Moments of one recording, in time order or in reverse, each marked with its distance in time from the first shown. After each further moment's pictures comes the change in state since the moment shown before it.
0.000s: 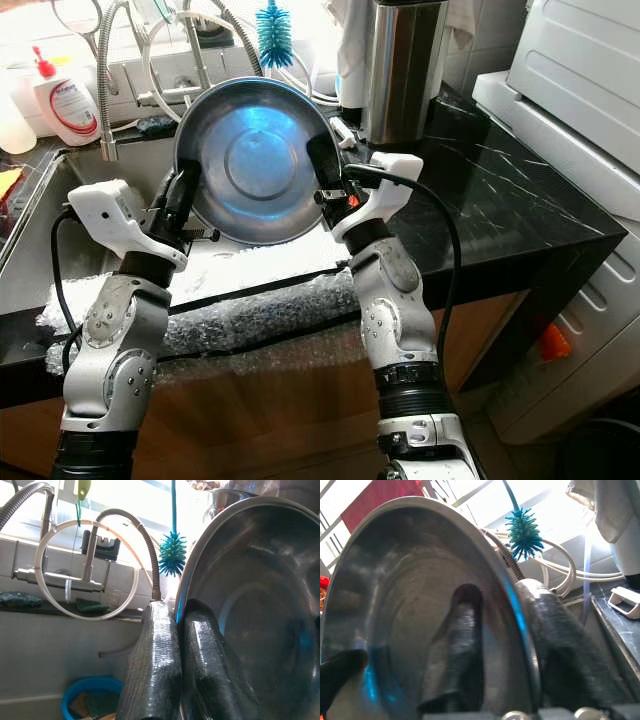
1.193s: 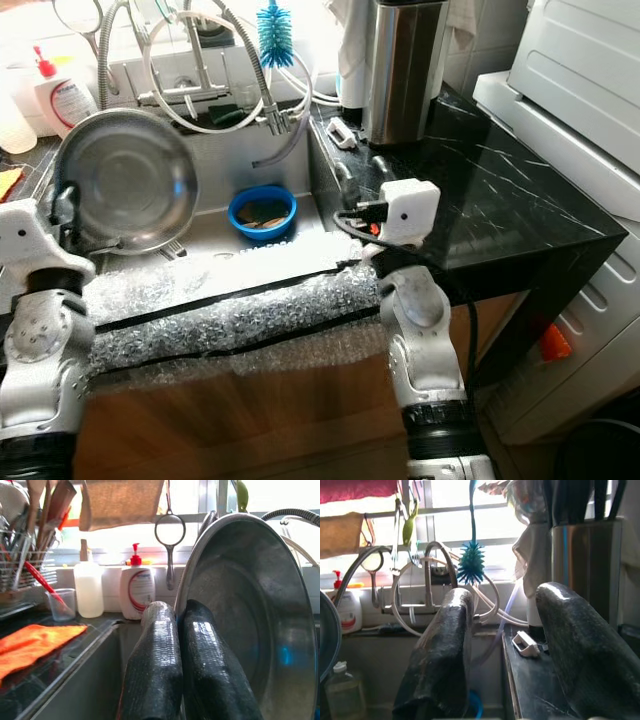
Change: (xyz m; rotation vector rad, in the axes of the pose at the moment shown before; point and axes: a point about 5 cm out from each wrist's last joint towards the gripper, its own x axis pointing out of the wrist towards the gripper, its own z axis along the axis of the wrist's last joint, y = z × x) left arm -0.028 0.098 0.021 0.446 -0.043 0.425; right arm -0.043 -0.010 0.014 -0.513 -0.074 -0.166
